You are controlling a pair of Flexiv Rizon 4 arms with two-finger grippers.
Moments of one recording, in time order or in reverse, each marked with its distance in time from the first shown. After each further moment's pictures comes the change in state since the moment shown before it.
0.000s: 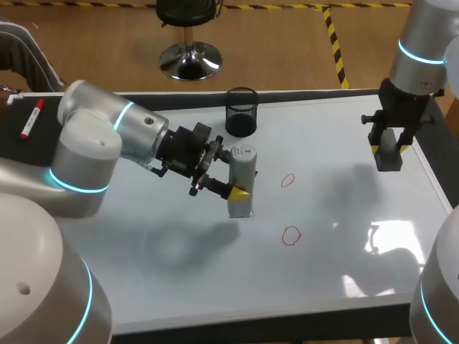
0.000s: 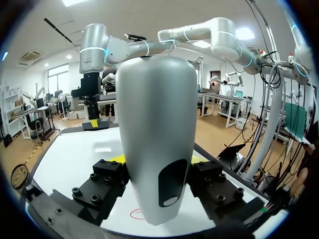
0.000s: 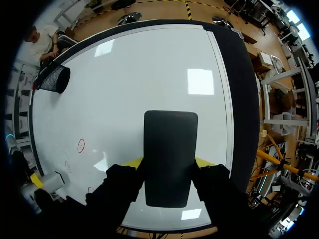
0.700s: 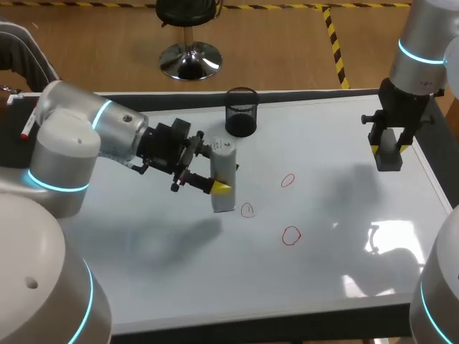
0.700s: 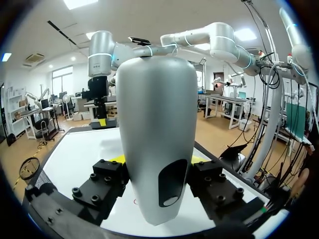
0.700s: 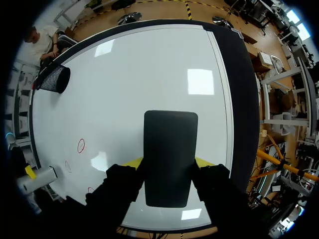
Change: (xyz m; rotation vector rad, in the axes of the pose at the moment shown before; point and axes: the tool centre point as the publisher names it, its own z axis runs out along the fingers) left arm 0.000 0.007 -0.040 0.016 -0.047 -0.007; right arm 0.000 0.000 0.000 0.000 0.000 0.000
